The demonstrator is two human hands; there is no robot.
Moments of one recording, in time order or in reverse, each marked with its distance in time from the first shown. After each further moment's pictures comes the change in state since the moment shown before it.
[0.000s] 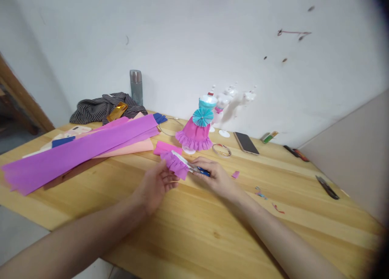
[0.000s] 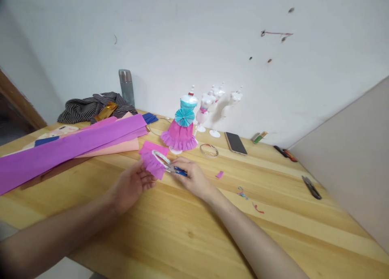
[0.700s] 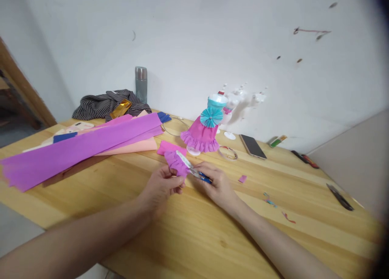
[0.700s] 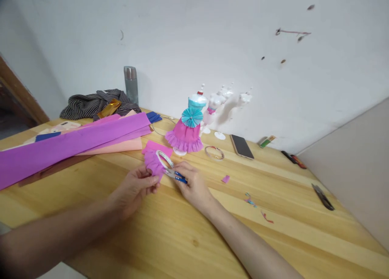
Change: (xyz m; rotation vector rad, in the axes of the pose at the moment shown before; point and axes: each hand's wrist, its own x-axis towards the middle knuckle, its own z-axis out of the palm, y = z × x) left_hand 0.000 -0.010 -0.004 0.150 -0.095 0.156; right_hand -0.003 0.002 0.023 -0.091 0.134 -0.067
